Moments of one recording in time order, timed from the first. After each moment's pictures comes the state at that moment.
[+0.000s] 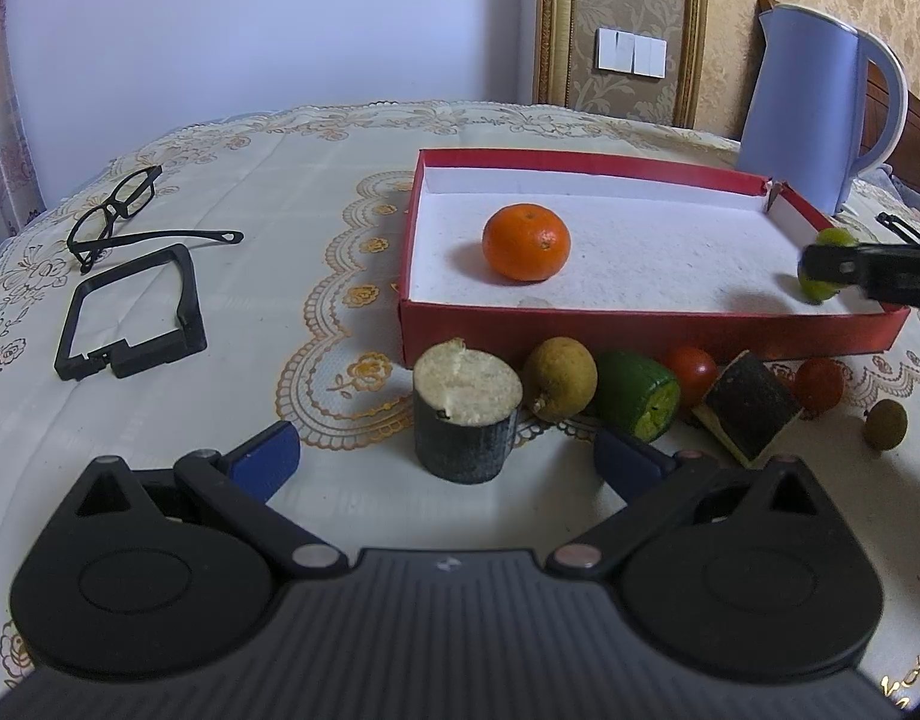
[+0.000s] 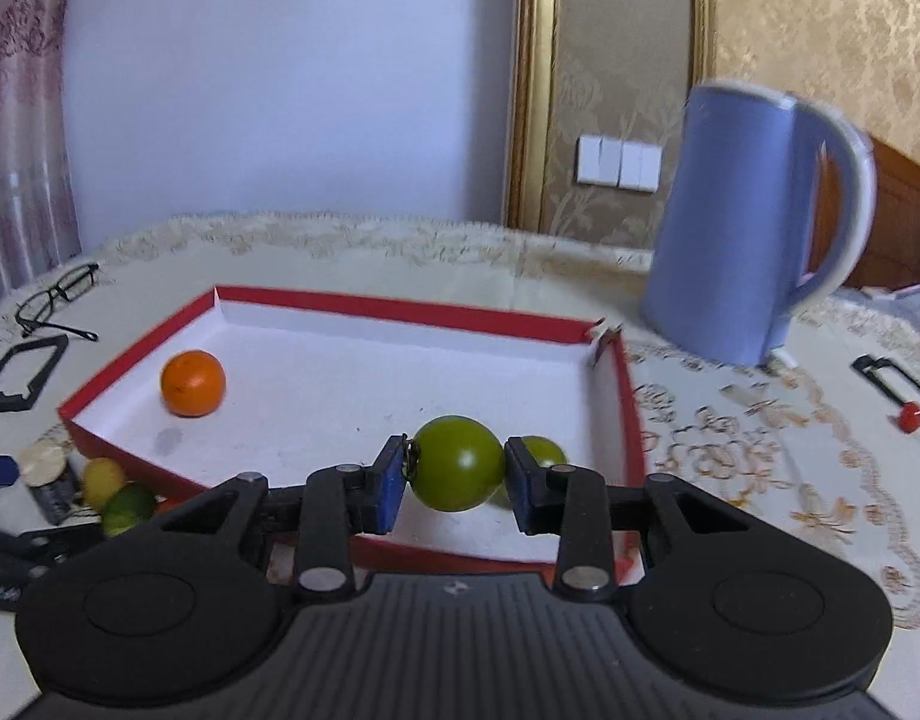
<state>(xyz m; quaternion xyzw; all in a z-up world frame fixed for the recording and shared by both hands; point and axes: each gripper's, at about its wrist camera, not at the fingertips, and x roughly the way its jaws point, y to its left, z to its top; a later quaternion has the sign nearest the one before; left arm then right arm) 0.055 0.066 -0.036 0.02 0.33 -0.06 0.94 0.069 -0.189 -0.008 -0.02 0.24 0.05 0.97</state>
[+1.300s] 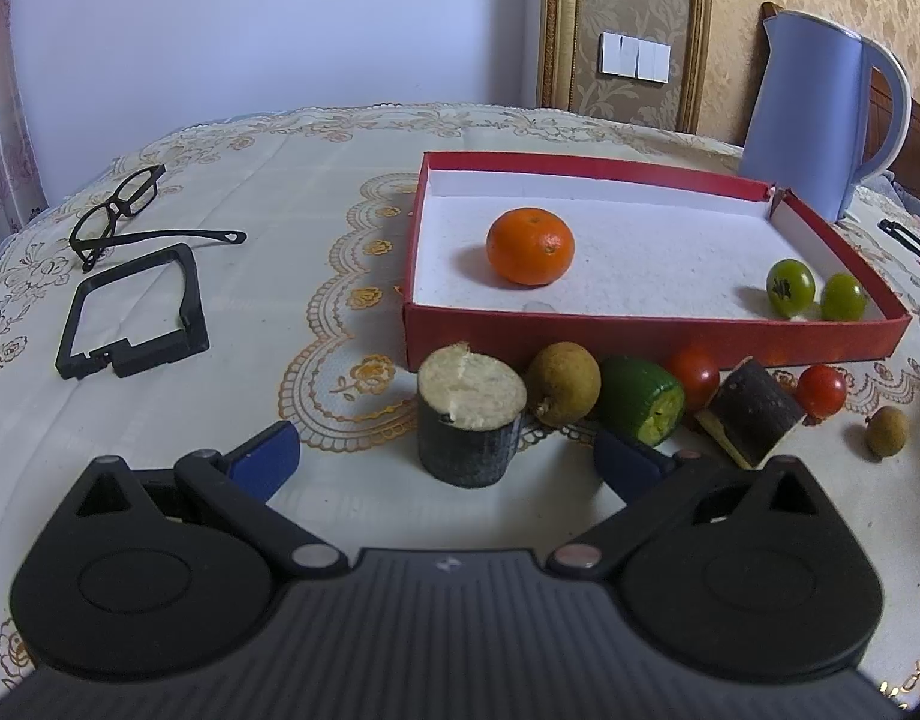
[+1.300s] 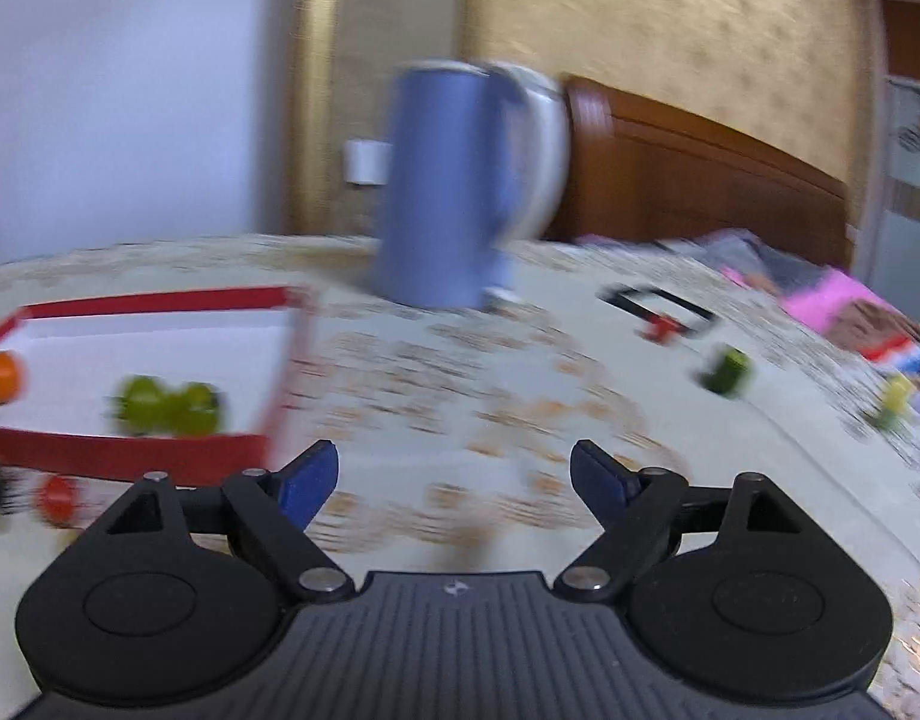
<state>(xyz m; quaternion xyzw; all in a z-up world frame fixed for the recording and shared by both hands) 0.057 0.068 -0.035 0.02 0.33 -0.06 0.94 -0.007 -0.299 -0.024 0.03 0.22 -0.15 0.96</state>
